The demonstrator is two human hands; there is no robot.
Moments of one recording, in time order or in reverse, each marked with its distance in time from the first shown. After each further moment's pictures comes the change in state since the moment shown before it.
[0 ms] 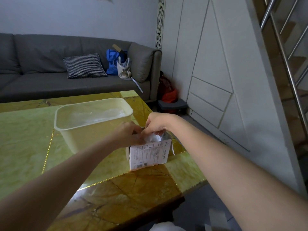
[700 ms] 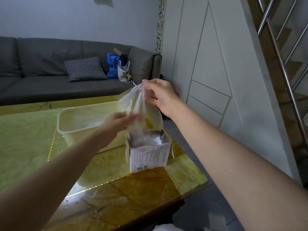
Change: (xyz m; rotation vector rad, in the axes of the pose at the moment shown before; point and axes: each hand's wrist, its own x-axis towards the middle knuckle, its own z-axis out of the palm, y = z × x) left_hand -0.013 -0.007 -0.030 -0.901 0.109 -0.078; right_hand -0.011 -0.031 -0.041 1.120 0.482 -0.340
